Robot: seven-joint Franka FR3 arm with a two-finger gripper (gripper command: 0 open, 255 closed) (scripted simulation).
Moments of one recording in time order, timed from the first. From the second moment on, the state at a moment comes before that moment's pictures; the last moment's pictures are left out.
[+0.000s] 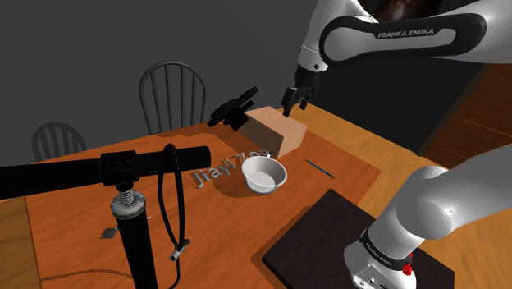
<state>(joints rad) -0.03 -0.49 0.09 -2.33 -0.09 1.95 0.11</state>
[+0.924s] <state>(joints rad) -0.05 0.03 0.11 -2.16 -0.13 2.23 0.18</state>
